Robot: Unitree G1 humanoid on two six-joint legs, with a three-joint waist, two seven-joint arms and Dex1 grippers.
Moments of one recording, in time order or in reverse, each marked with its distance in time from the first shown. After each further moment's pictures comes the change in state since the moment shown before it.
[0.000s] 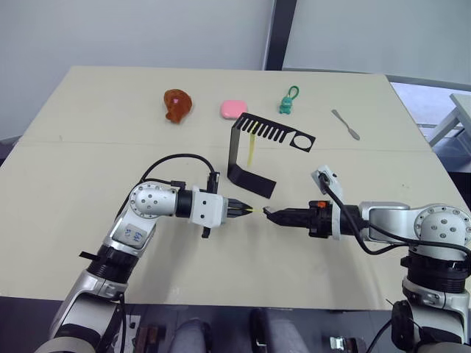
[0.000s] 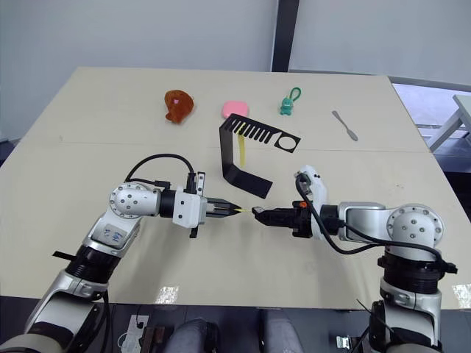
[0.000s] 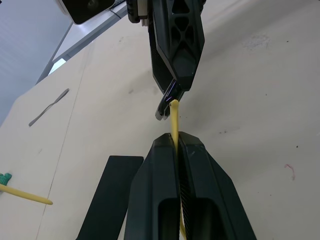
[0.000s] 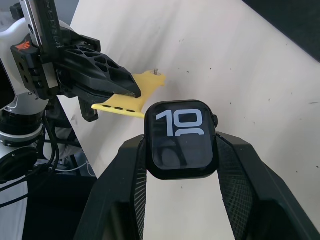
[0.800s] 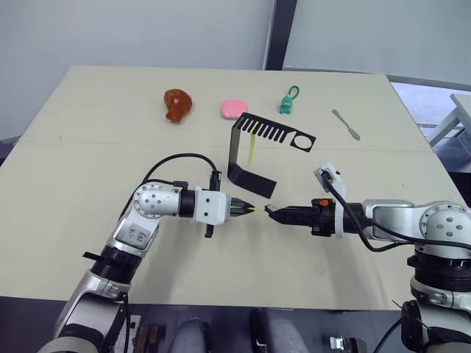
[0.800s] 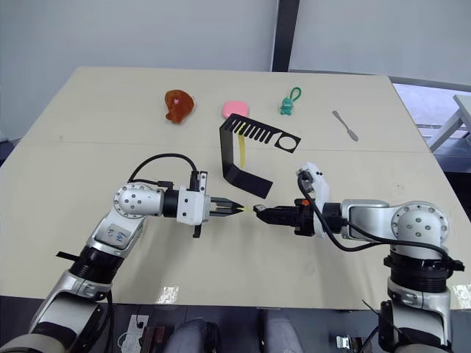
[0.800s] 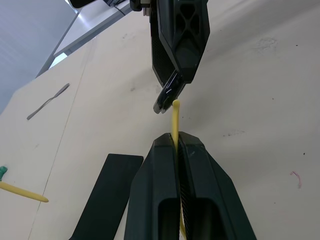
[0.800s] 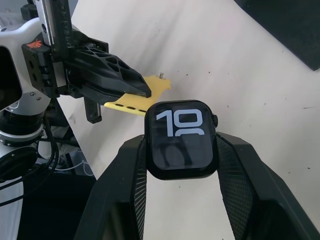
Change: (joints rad) left arm 0.000 -0.024 0.000 -0.003 0.004 0.054 0.014; right arm 0.003 -0.071 0.044 0.000 0.062 -0.062 -0.014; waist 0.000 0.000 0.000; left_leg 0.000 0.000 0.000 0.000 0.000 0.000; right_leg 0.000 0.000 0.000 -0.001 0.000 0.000
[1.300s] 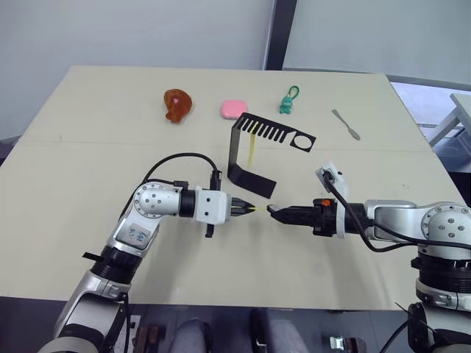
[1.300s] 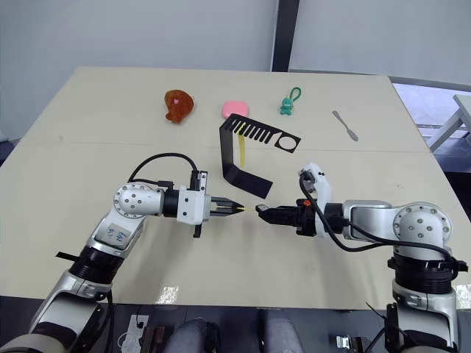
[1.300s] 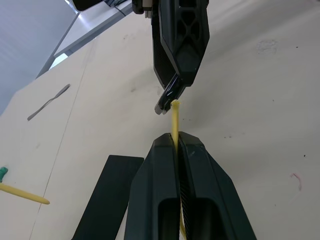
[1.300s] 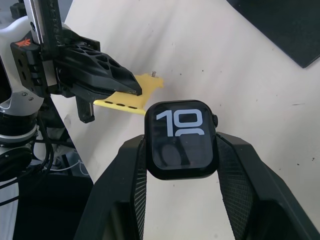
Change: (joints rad) left arm 0.000 -0.001 0.000 -0.013 0.000 0.014 0.002; right arm 0.021 -0.028 0.035 0.000 0.010 -0.033 0.000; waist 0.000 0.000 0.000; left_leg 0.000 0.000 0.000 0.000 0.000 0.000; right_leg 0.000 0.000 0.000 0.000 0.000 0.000
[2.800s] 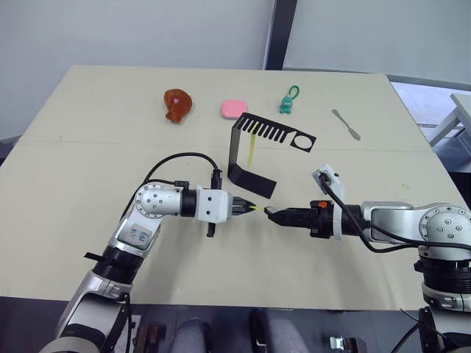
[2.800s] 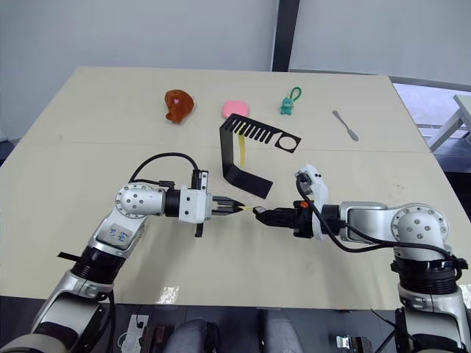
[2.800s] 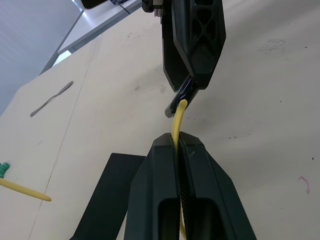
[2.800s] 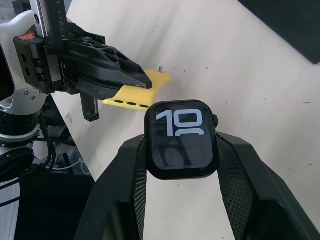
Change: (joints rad) left arm -0.001 -0.021 0.000 0.009 0.010 0.006 0.018; right arm 0.006 -0.069 0.090 0.000 0.111 -0.103 -0.064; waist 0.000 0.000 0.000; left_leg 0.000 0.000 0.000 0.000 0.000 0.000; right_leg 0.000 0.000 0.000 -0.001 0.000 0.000
